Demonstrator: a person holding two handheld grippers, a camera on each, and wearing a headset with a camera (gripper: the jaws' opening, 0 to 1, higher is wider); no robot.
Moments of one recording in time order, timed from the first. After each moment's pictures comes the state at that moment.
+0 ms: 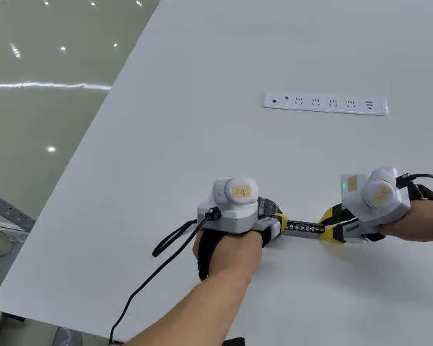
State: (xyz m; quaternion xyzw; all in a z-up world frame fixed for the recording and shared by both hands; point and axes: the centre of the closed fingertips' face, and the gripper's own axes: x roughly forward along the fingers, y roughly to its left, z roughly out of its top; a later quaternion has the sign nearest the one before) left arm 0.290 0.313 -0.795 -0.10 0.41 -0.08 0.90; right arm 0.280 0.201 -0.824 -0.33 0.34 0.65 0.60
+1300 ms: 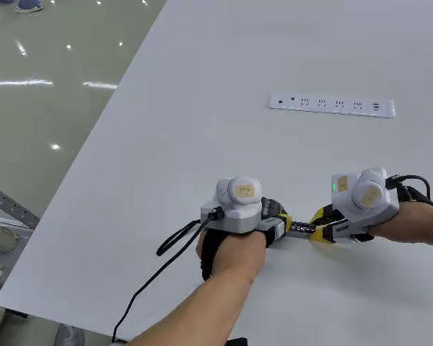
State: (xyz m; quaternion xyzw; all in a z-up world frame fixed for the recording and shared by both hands) left arm 0.292 0.314 -0.796 -0.10 0.41 -0.08 0.90; right arm 0.278 0.227 -0.823 -0.32 0.33 0.66 0.60
